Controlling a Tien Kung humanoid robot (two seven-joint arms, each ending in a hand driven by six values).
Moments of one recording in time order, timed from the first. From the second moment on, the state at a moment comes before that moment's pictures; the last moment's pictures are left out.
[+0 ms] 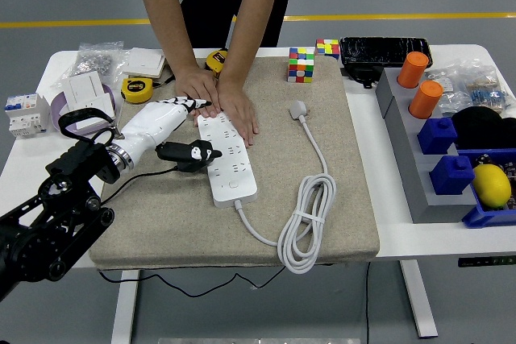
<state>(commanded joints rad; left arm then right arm) -0.38 0.23 -1.03 -1.22 2.01 0.15 -0.04 0.06 -0.09 1.47 0.18 -1.40 -0.05 -0.07</state>
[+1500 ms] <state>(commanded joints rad) -0.10 0.11 -0.98 -1.29 2.00 0.35 0.06 0.06 -0.08 1.45 0.18 -1.39 -0.05 -0.07</state>
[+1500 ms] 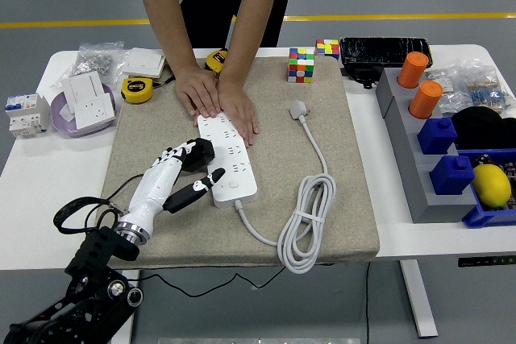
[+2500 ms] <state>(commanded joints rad) -0.23 0.12 -0.86 -1.25 2.12 0.31 0.13 0.06 -0.09 1.45 0.18 -1.39 -0.06 -0.08</state>
